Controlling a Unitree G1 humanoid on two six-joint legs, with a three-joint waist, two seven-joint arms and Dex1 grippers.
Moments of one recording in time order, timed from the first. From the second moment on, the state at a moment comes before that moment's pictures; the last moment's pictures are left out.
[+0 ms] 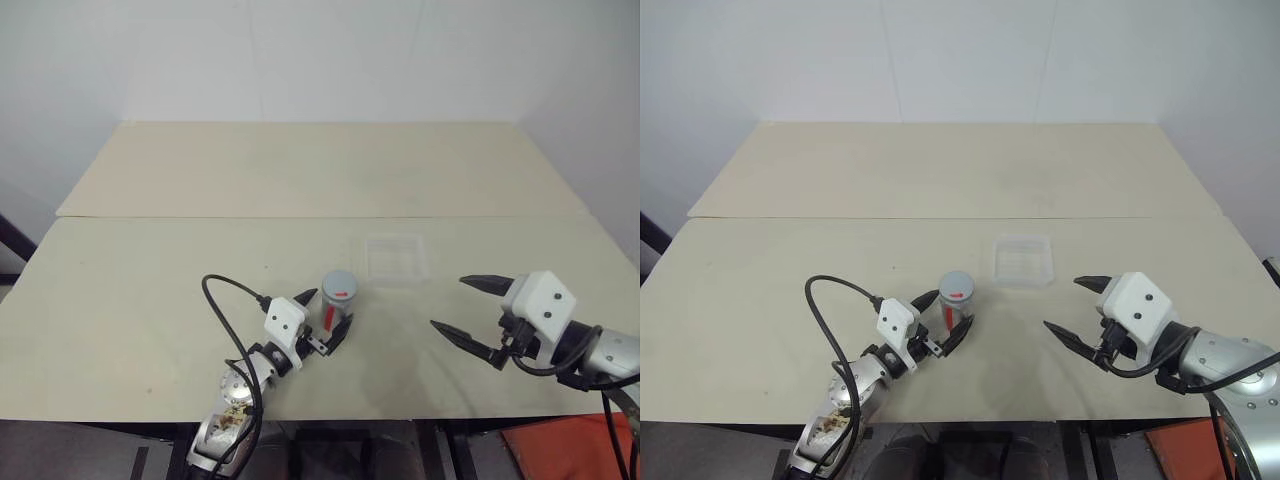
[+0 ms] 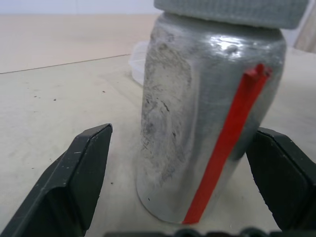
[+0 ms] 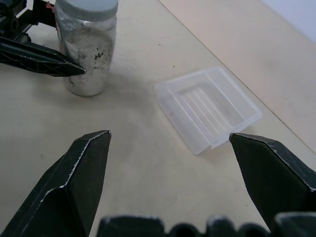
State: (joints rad) left arm 0.04 0.10 -0.26 -0.21 -0.12 0.07 -0.42; right arm 0.18 -0.85 -0.37 -0.72 0.42 0.51 0.77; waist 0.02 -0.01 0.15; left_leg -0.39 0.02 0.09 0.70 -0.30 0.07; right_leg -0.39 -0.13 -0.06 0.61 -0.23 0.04
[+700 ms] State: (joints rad) left arm 0.01 0.06 -0.30 -0.10 -0.03 -0.07 -0.34; right arm 0.17 -0.85 -0.38 -0.70 0.40 0.51 0.76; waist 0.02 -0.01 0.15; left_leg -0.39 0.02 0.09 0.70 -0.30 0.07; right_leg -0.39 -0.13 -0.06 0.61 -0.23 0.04
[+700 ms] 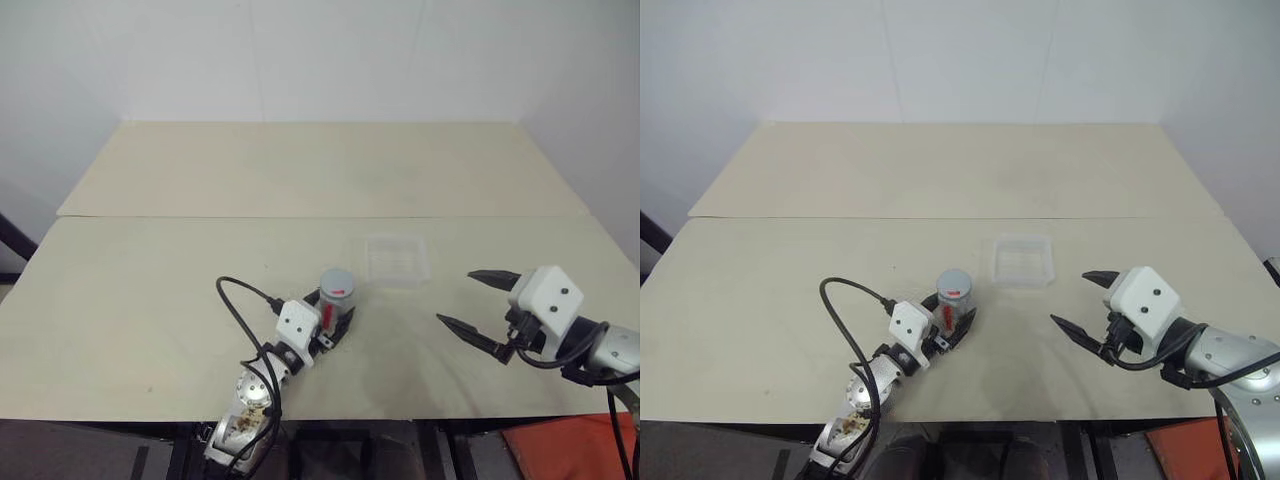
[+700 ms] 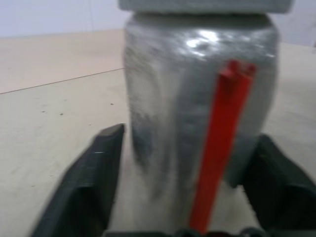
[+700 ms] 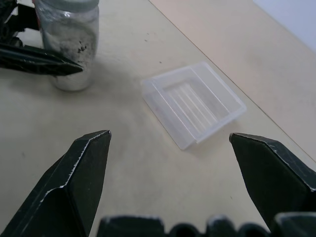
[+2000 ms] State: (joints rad) left arm -0.26 0.28 -0.14 -0.02 -0.31 0.02 -0.82; right arm -0.29 -0.37 0.14 -0.77 0.46 0.75 0.40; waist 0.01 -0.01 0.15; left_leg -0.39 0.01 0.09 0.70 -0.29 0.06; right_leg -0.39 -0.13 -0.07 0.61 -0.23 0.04
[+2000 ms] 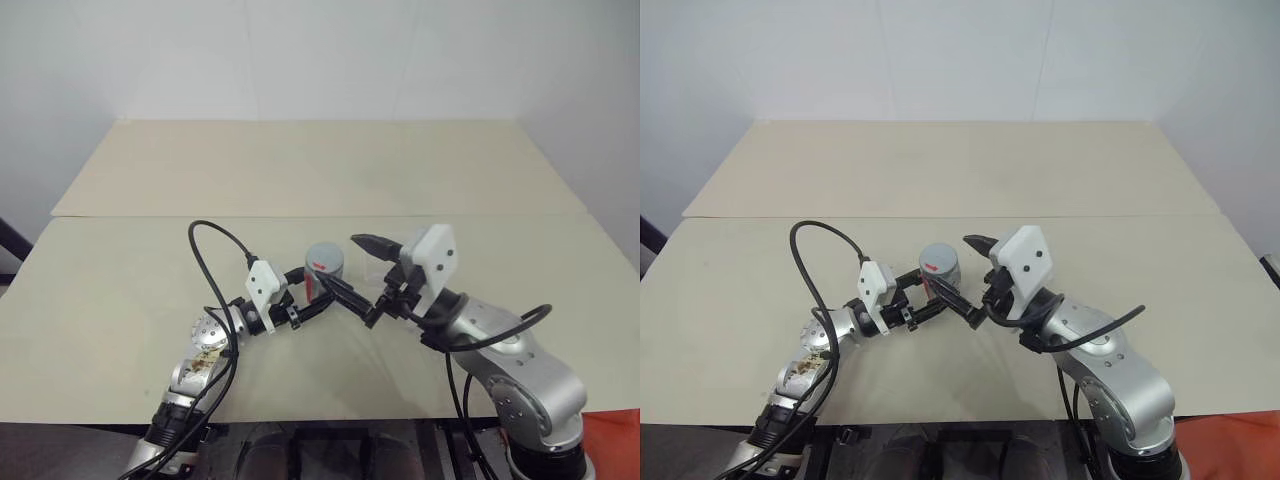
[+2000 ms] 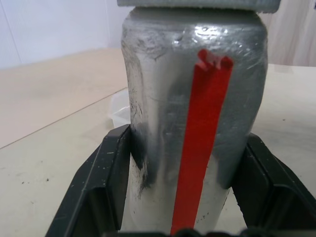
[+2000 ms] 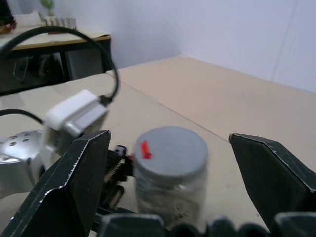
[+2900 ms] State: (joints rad) left arm -0.28 0.26 -0.16 0.01 -0.30 -0.02 -0.84; right arm -0.30 -0.35 0.19 -0.65 0.33 0.65 0.40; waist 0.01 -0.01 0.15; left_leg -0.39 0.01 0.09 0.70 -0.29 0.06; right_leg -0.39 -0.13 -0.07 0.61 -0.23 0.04
